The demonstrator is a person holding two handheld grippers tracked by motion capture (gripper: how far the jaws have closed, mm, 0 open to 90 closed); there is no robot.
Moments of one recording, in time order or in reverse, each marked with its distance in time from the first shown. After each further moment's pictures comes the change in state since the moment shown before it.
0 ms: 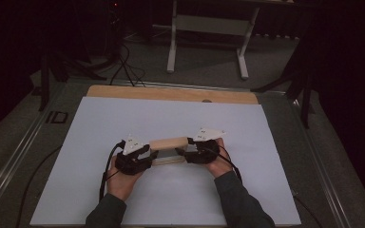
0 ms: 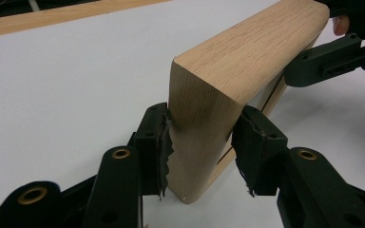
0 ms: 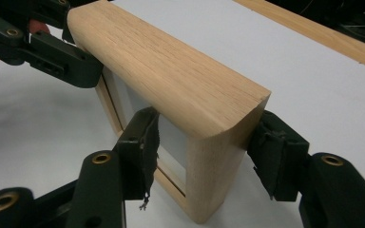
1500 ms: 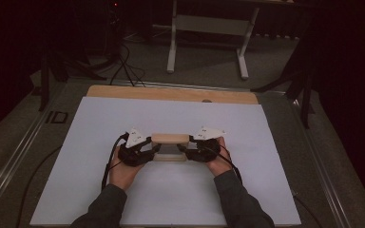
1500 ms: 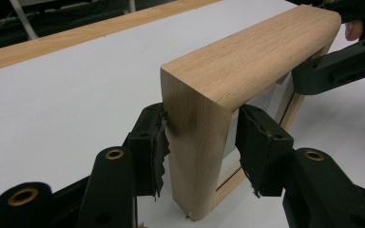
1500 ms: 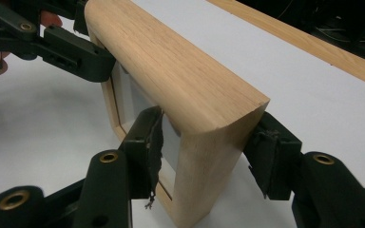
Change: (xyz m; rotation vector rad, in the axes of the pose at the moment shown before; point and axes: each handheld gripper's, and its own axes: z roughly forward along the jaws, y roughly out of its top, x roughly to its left) left arm 0.014 0.012 0.019 -0.035 -0.024 0.079; right arm -0.003 0.001 0.000 -0.010 -0.072 0.003
